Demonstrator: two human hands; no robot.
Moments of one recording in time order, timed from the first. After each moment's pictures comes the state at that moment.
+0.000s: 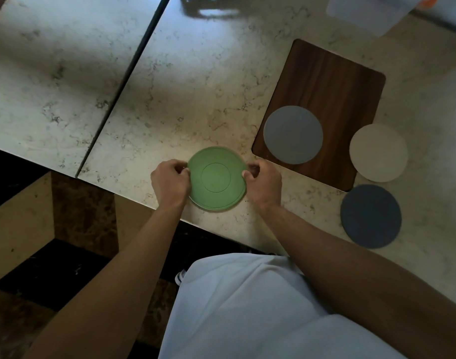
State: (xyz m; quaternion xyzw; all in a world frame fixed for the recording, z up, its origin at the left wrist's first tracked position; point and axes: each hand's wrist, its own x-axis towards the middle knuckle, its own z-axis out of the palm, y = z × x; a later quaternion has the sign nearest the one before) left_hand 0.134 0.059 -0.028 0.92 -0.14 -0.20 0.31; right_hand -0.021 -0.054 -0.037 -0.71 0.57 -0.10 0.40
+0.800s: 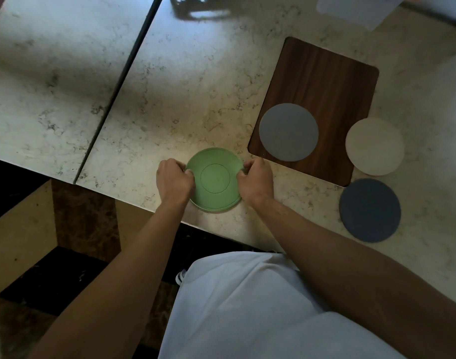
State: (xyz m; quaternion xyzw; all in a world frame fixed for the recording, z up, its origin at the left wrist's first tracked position) left_hand 0.136 0.045 -0.035 0.93 -0.15 -0.24 0.22; right_hand -0.008 -0.057 -0.033 -0.69 0.61 -0.02 0.40
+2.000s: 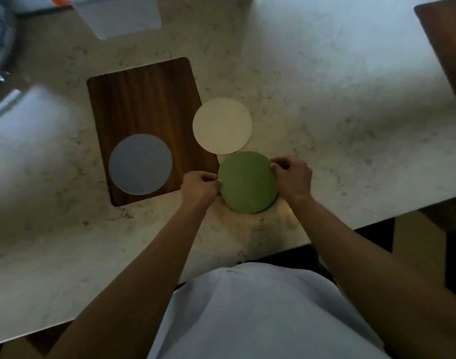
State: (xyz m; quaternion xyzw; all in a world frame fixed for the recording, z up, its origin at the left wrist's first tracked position) left_hand -0.135 -0.144 -0.027 0.77 -0.27 -0.52 0.26; right_hand -0.342 -0.167 -0.024 -0.47 0.79 -0.22 0.33
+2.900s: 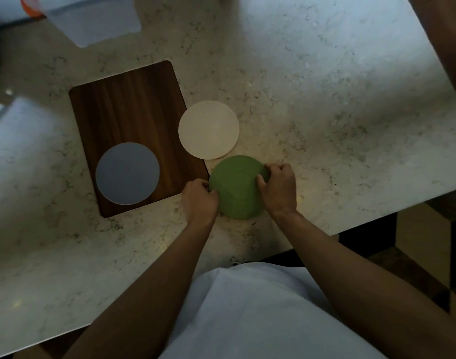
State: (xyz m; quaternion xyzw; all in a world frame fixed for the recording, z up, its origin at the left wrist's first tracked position) left_hand -0.169 -0.140 -0.026 0.80 -0.46 -0.35 0.14; right_hand -0.342 -0.151 -0.044 -0.54 0.79 -0.14 0.27
